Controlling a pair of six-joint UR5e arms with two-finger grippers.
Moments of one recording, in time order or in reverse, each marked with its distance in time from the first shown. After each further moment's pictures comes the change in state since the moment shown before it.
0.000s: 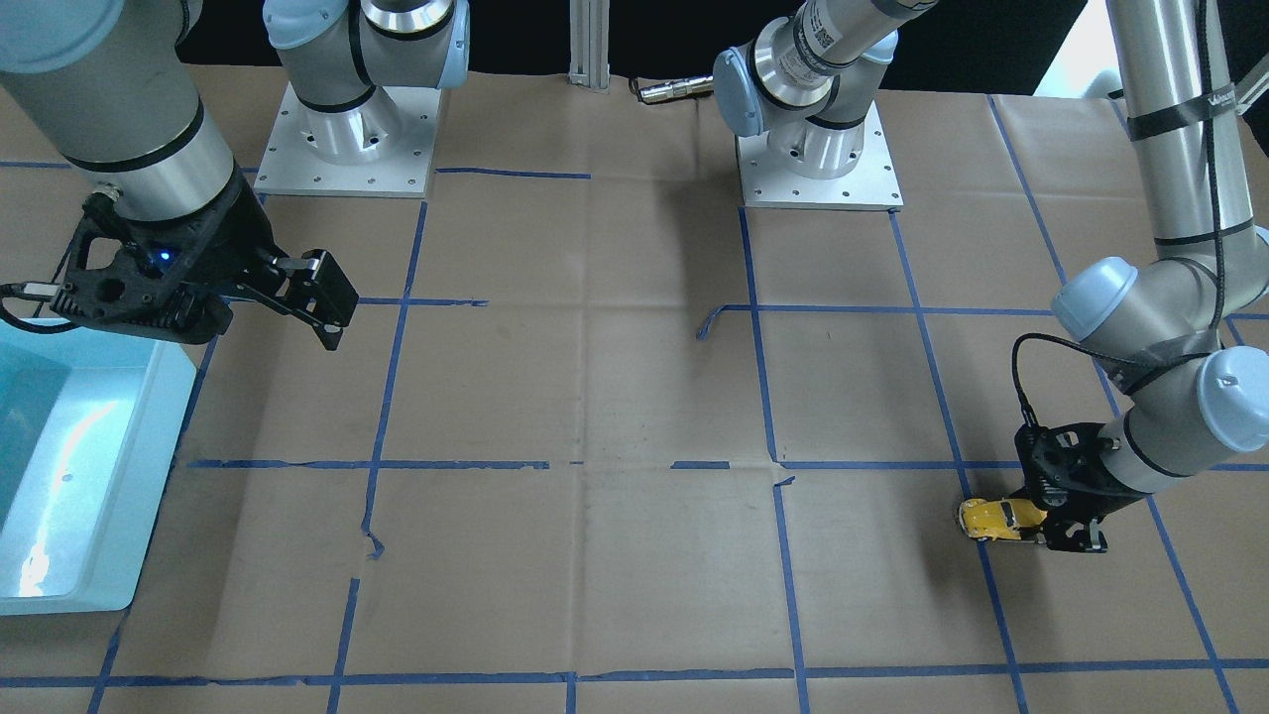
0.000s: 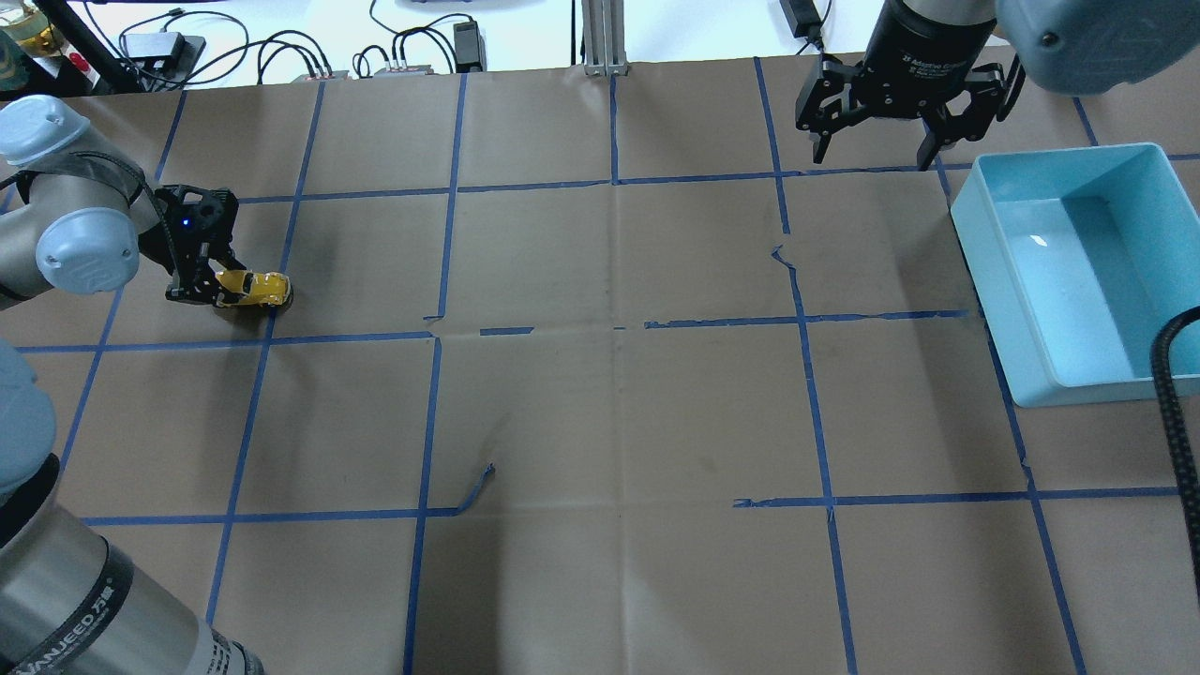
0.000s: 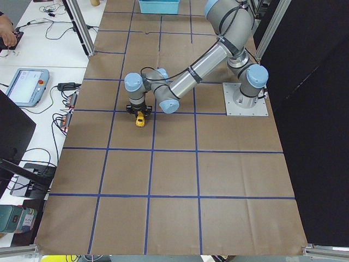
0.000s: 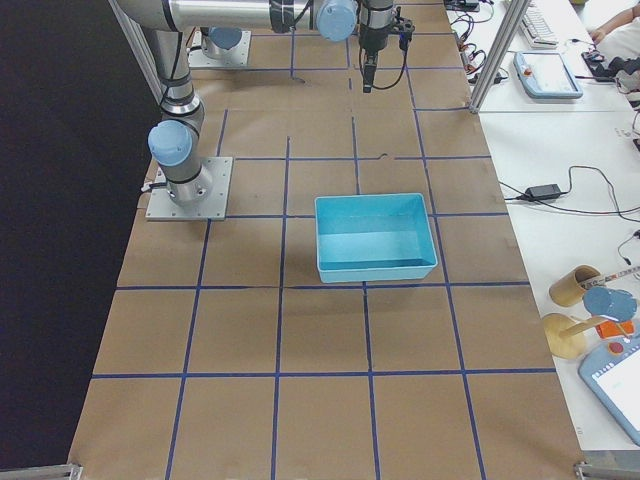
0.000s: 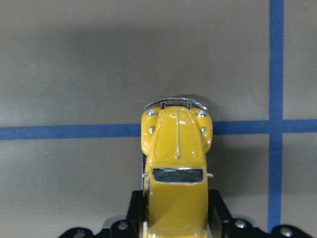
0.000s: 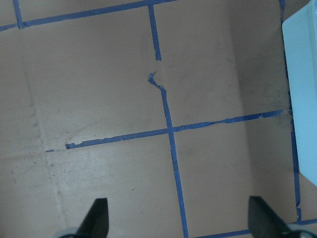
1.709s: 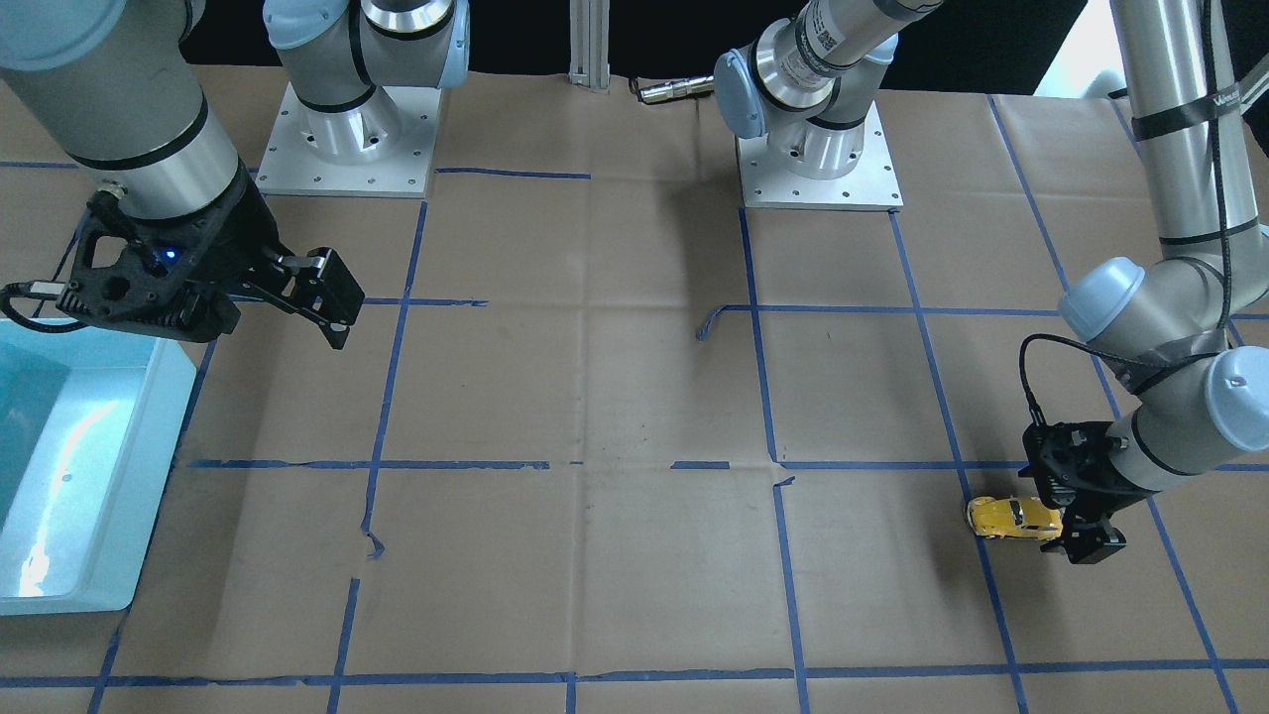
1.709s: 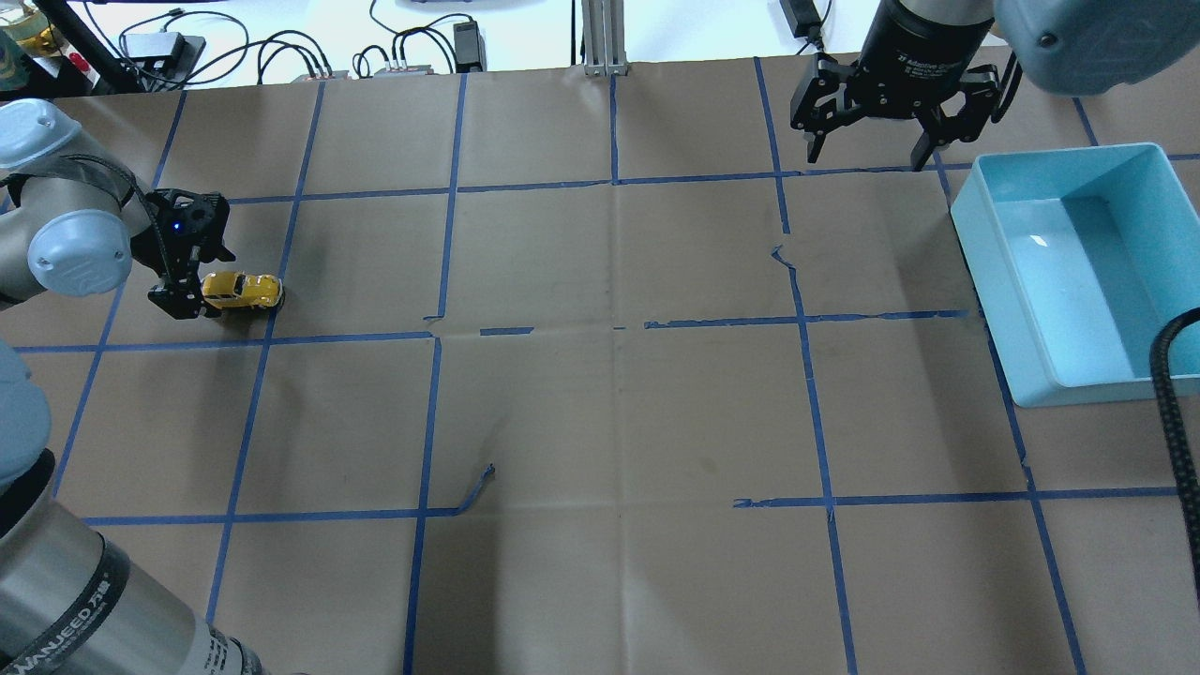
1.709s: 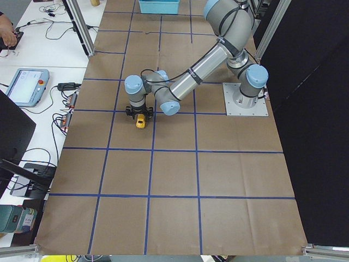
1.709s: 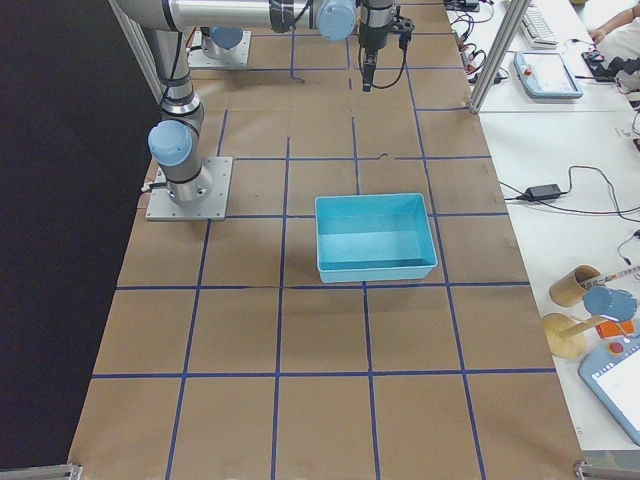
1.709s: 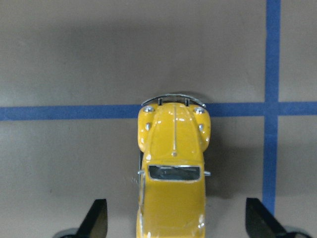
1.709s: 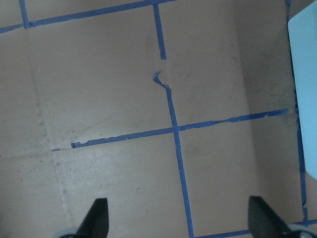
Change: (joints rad) left arm 0.010 0.009 -0.001 -0.006 0.015 -0.005; right arm 0.003 -0.002 0.000 0.000 0.015 0.007
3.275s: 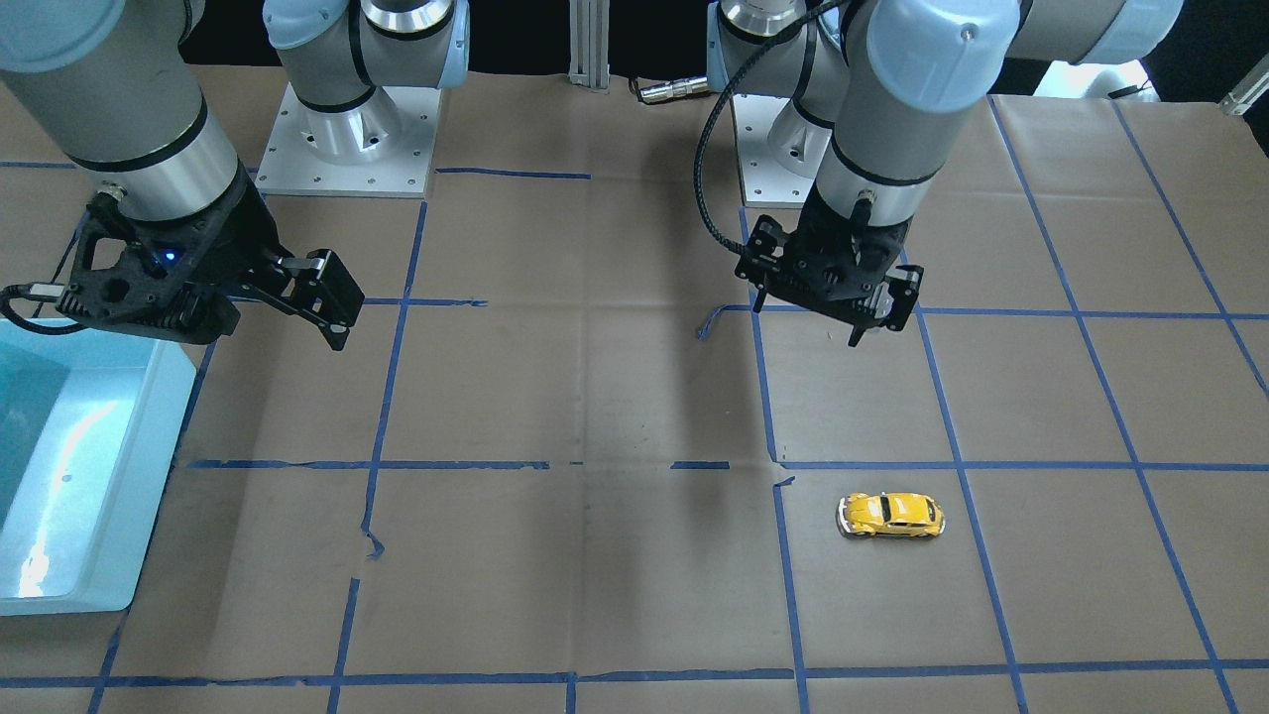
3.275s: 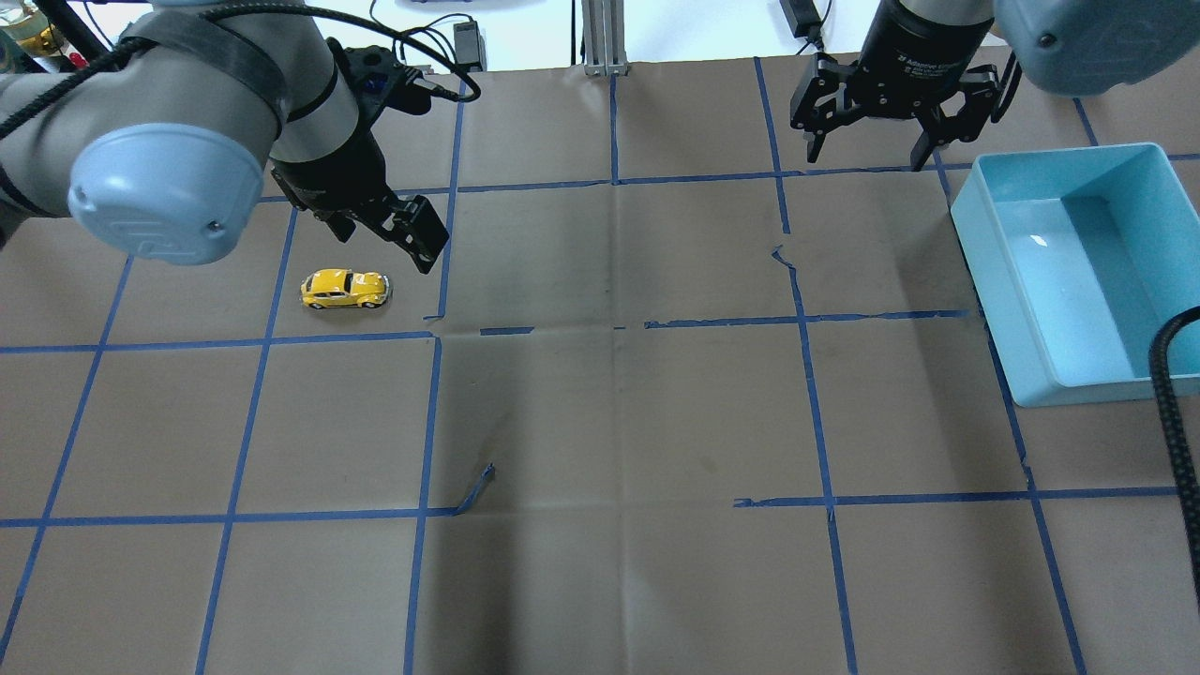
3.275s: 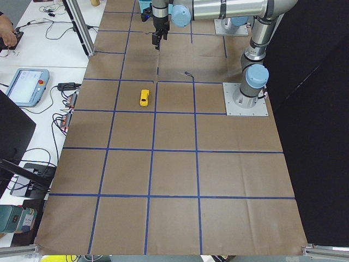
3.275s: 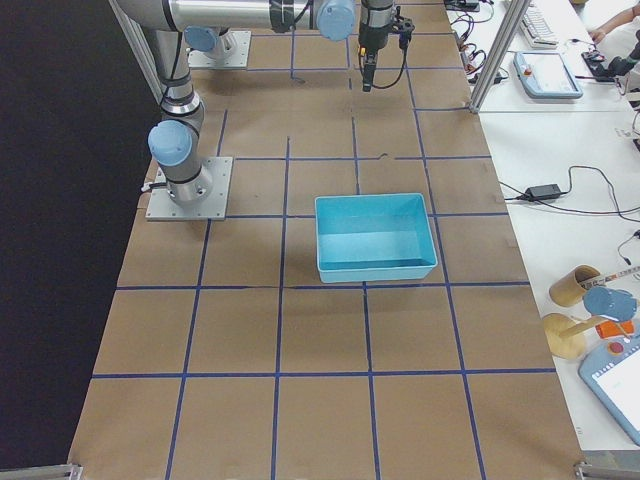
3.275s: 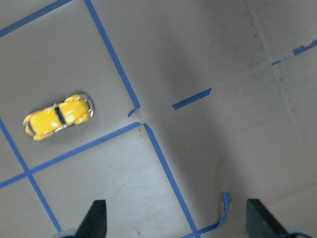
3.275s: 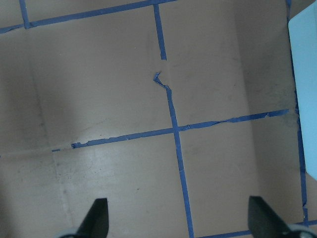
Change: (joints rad) left arm -0.551 0.470 0.057 -0.506 0.048 -1.778; right arm -0.001 0.002 0.000 -0.002 0.001 -0.001
